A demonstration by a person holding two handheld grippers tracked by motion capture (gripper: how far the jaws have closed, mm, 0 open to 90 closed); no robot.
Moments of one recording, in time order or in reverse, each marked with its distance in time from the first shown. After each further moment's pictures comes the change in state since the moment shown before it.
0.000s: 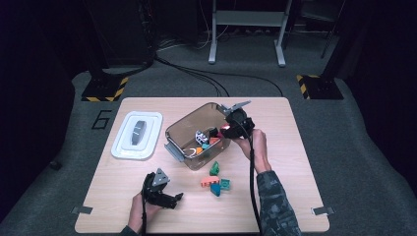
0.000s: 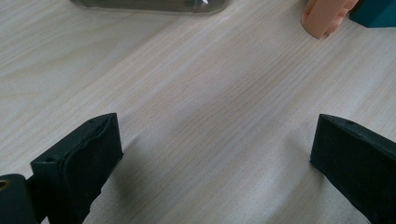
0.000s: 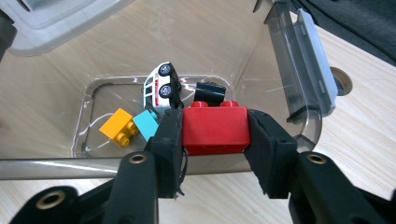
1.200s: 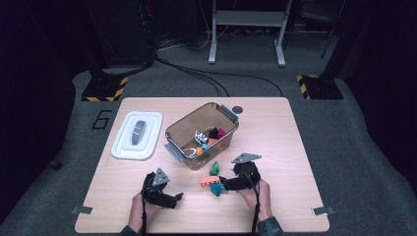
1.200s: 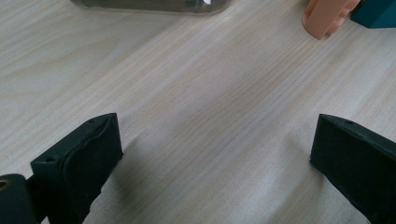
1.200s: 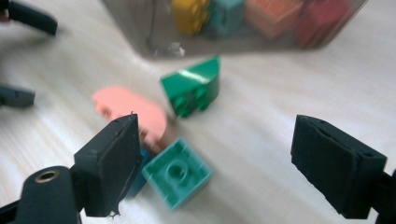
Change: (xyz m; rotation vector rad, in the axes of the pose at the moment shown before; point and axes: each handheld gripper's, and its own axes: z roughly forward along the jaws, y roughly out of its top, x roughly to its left) left arm 0.000 0.000 0.000 -0.004 0.001 -0.007; right arm 0.061 -0.142 0.000 -0.050 0.099 0.064
